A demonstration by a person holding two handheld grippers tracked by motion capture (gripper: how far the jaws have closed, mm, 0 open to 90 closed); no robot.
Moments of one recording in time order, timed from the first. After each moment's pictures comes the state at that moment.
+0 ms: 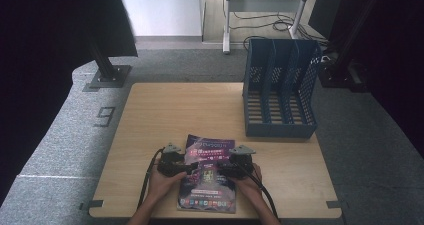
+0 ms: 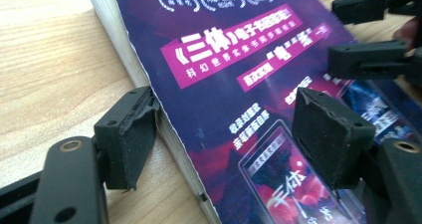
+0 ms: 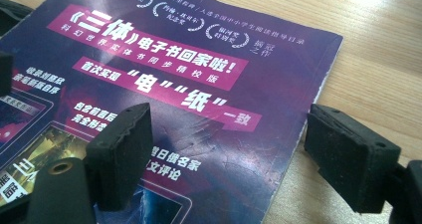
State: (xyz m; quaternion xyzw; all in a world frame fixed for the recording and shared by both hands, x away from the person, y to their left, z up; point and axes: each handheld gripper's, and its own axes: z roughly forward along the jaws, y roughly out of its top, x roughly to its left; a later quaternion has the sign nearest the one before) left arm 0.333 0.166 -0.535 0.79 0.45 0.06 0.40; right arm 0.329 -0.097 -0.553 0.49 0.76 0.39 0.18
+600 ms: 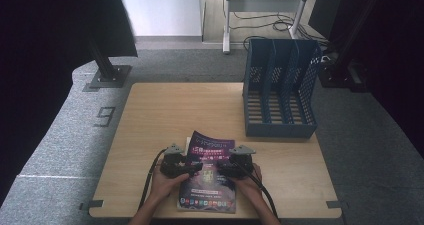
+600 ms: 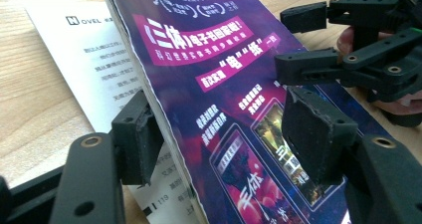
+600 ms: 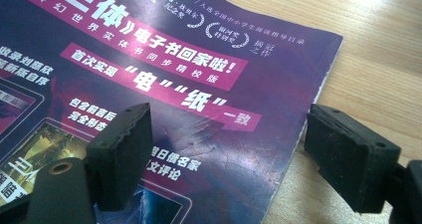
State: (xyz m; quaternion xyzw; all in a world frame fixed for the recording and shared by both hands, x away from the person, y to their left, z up) left arm 0.329 0.157 -0.531 0.80 0.42 0.03 0.43; right arm 0.329 -0.098 -0.553 0.49 0.76 0.39 0.18
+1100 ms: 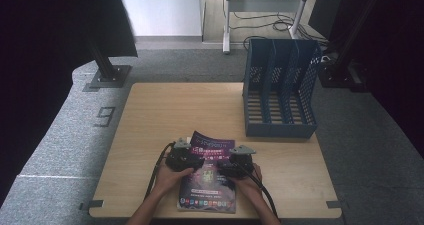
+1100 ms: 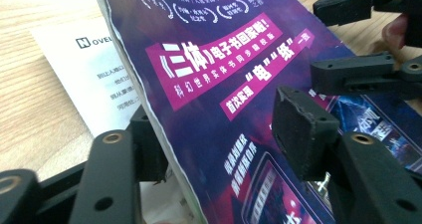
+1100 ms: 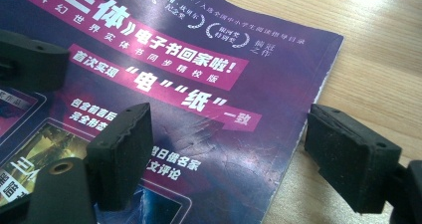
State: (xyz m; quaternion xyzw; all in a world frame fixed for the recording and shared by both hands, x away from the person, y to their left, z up) left arm 0.351 0.139 -0.531 0.83 0.41 0.06 0.38; right arm 0.330 -0.098 -0.553 0.48 0.76 0.39 0.17
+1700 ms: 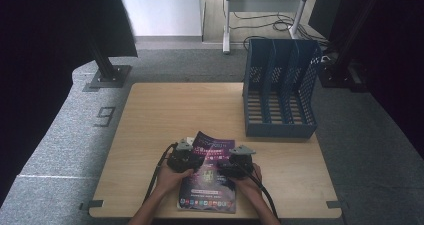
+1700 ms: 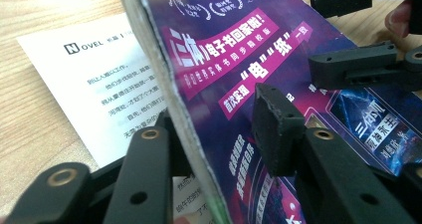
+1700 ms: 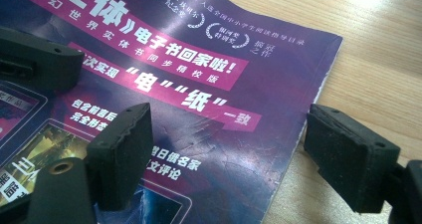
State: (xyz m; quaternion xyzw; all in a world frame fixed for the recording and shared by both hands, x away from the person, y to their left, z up) left arm 0.347 0.136 -0.533 0.84 0.39 0.07 0.38; right arm 0.329 -0.097 -0.553 0.48 0.76 0.39 0.18
